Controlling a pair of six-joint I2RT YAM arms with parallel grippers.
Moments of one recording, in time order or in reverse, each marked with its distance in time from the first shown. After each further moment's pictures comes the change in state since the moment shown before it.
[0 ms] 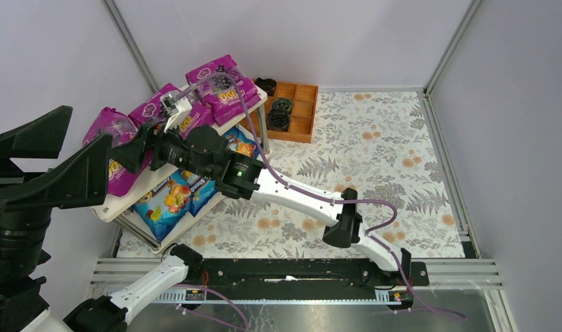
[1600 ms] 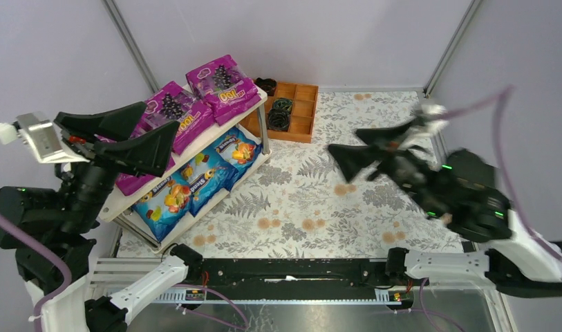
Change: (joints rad) left arm 0.001 -0.011 -0.277 0.064 0.024 -0.099; right arm -0.053 -1.363 -1.106 -0.448 0.427 -0.401
